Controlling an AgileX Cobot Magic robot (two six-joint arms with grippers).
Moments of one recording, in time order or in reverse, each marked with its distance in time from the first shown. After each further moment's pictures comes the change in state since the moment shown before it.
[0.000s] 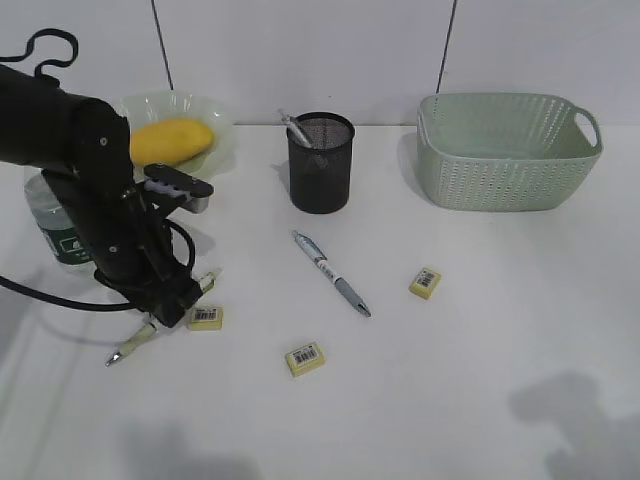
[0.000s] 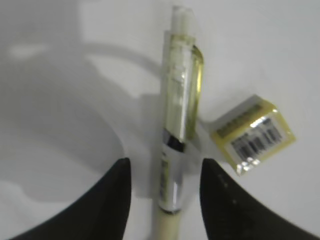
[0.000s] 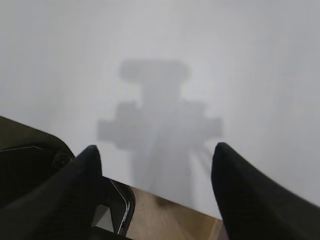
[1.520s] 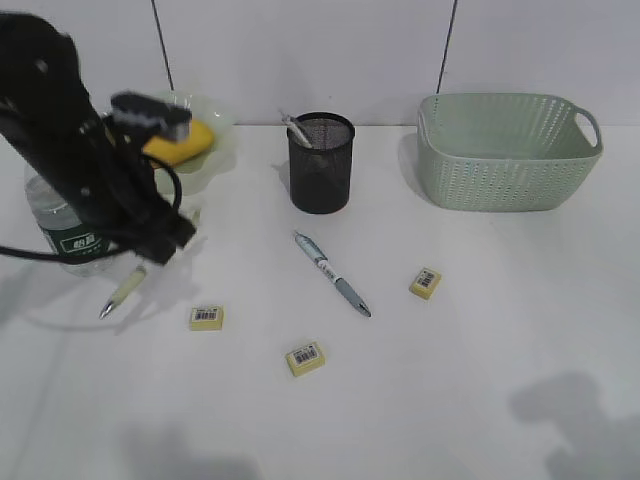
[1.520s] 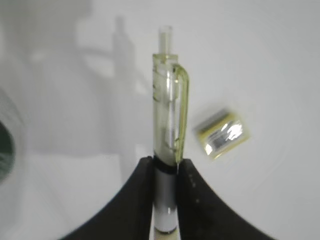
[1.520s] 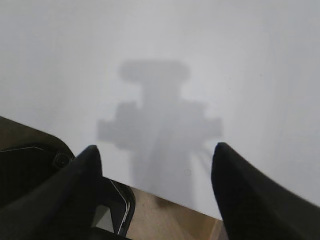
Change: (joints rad) left arm 0.000 -0.179 -0.004 -0.014 0.034 -0.047; right arm 0.000 0.000 0.000 0.000 -0.001 0.000
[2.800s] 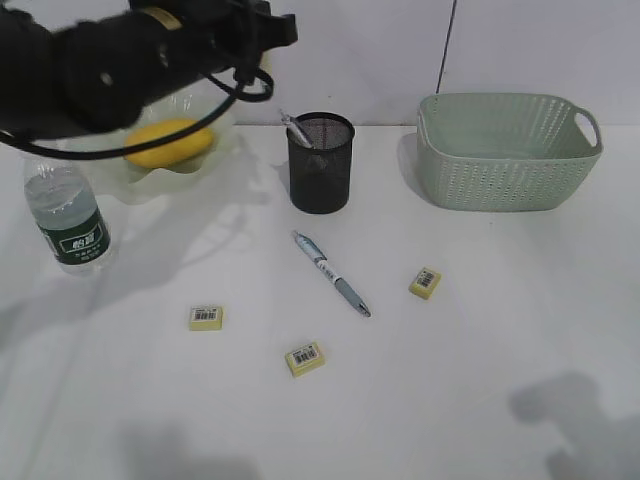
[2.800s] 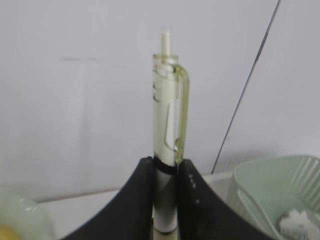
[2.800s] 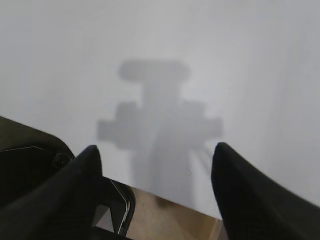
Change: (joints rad) left arm -0.157 -0.001 0.001 -0.319 -1.210 -0.018; right arm 0.000 0.000 0.001 0.000 0.000 0.000
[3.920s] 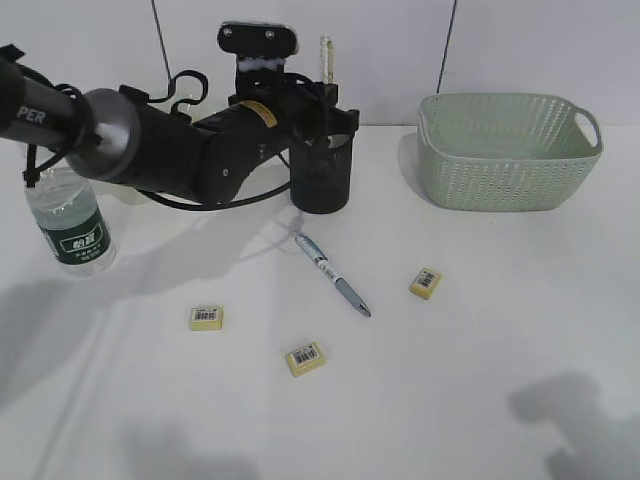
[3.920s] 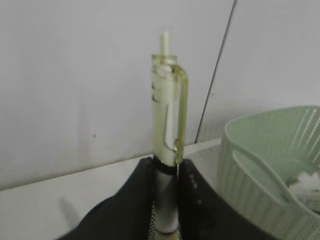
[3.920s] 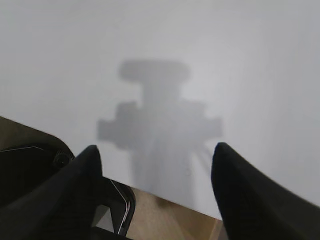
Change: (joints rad) left arm -0.016 0.398 -0.222 0.255 -0.122 -0.175; right arm 0.000 0.000 0.000 0.000 0.000 0.001
